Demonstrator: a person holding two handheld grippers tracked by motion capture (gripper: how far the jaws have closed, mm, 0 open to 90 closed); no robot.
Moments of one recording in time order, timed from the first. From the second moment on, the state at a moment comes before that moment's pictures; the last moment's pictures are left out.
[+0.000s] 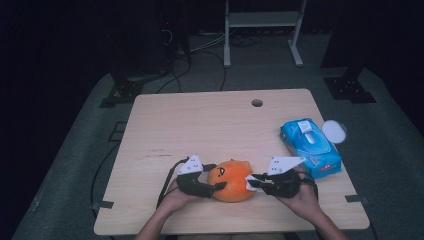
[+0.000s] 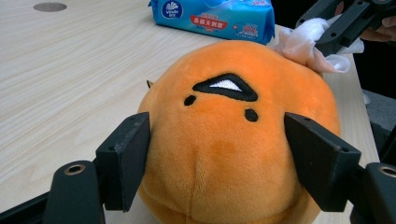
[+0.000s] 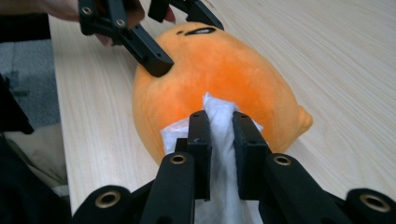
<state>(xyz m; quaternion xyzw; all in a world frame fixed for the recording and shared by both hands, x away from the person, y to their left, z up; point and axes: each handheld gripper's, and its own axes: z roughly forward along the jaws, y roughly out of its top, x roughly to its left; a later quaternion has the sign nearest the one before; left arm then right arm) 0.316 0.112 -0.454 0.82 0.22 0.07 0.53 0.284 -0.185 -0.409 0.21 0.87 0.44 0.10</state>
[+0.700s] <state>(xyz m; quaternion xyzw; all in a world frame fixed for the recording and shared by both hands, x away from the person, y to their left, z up) 0.309 0.107 -0.446 0.83 0.20 0.08 0.52 0.287 -0.180 -0.412 0.23 0.85 0.46 0.08</state>
